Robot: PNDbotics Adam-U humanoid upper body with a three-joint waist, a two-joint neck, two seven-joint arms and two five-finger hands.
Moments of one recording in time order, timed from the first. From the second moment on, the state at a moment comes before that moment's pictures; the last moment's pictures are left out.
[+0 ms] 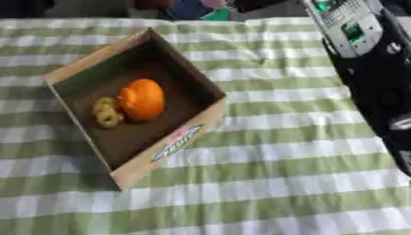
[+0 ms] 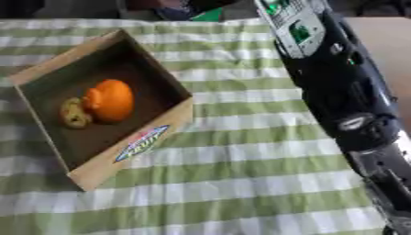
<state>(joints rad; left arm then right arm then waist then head) -0.21 0.11 0.08 -1.98 -0.06 -0.14 0.25 -1.15 -0.46 0.24 -1.37 0.53 0.03 0.48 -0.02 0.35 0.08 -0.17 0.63</state>
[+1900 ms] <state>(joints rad) -0.21 0.11 0.08 -1.98 -0.05 -0.14 0.24 -1.13 -0.33 0.48 -1.19 0.64 -0.18 0.69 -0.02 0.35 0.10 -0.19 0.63</state>
